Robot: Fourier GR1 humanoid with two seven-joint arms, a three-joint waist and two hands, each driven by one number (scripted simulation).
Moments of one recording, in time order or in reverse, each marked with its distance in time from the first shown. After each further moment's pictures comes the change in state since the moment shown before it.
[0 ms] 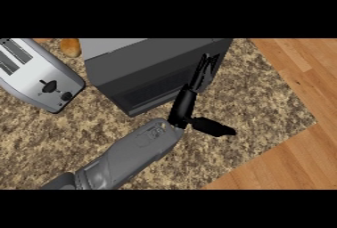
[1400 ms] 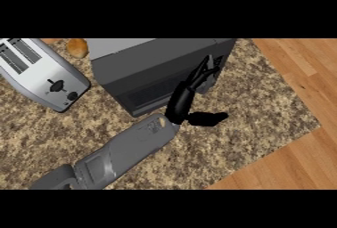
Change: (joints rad) left arm -0.074 0.019 -0.129 0.117 0.034 0.066 -0.049; right arm -0.044 -0.067 -0.017 -0.003 -0.109 0.011 0.070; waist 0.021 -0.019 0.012
